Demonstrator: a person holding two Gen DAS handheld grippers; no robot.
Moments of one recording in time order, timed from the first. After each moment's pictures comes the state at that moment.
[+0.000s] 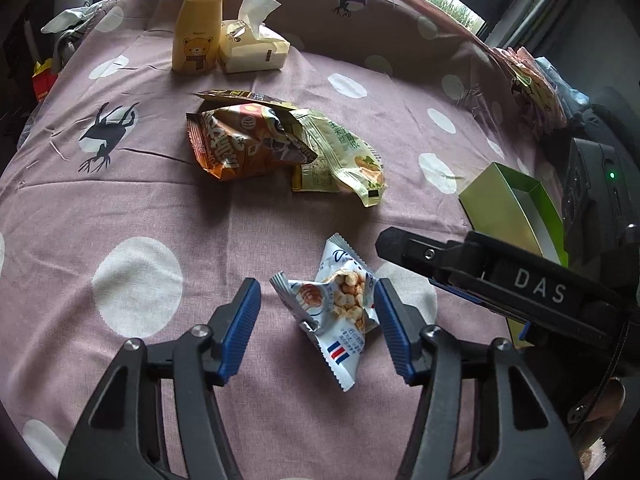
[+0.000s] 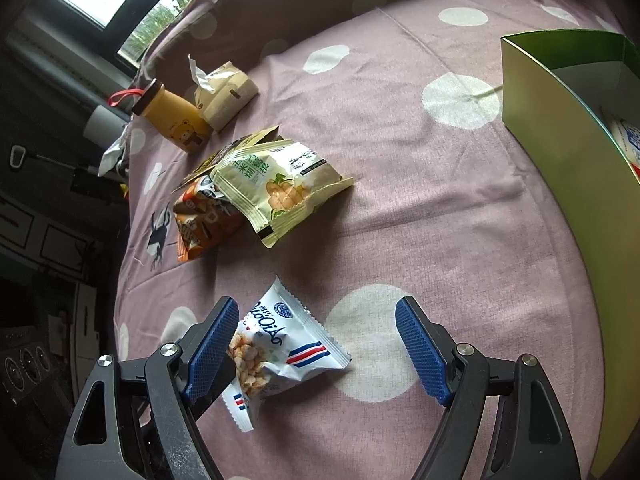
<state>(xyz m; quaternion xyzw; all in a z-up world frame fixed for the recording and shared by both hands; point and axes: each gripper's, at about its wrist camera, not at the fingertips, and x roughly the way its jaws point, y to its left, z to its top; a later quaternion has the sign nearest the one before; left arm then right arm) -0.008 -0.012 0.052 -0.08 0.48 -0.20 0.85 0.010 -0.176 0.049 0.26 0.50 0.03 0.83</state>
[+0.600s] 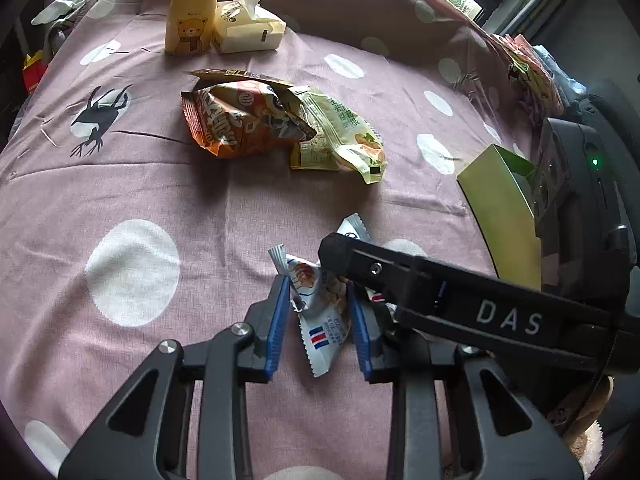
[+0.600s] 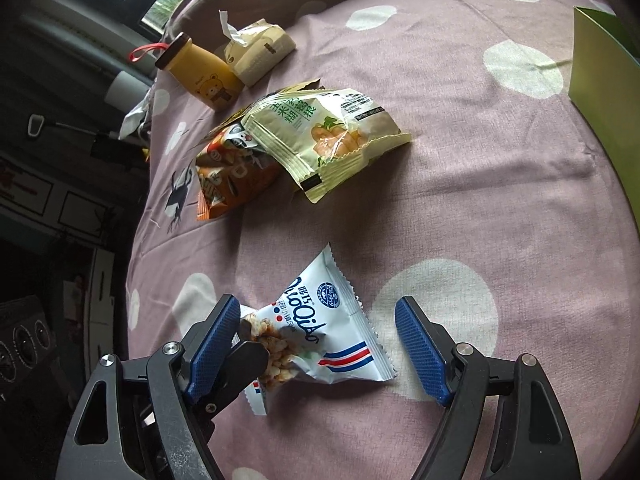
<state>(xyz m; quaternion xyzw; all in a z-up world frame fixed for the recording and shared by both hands) -0.009 -0.007 0.046 -0.08 0.50 -0.21 0.83 0.017 -0.150 0.032 0.25 0.53 0.10 0.80</state>
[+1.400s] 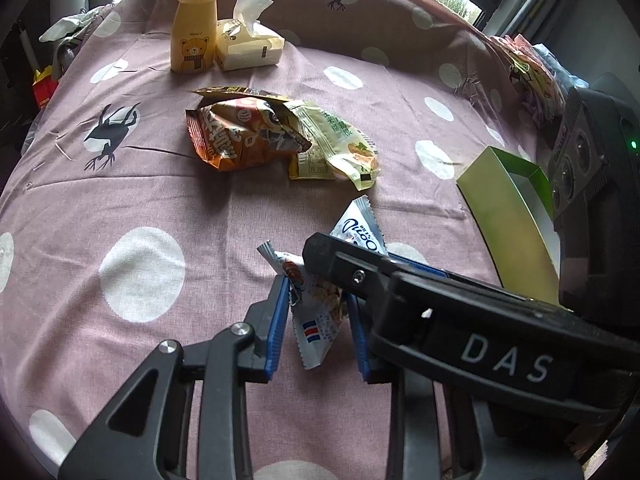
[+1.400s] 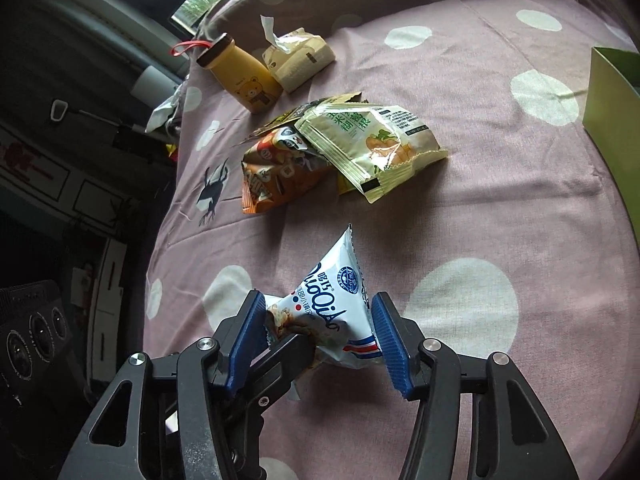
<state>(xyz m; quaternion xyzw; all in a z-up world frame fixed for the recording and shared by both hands) -0.022 -0.016 0.059 -0.06 0.48 -0.19 0.86 0.004 -0.132 0.057 0.23 0.50 0.13 0.83</state>
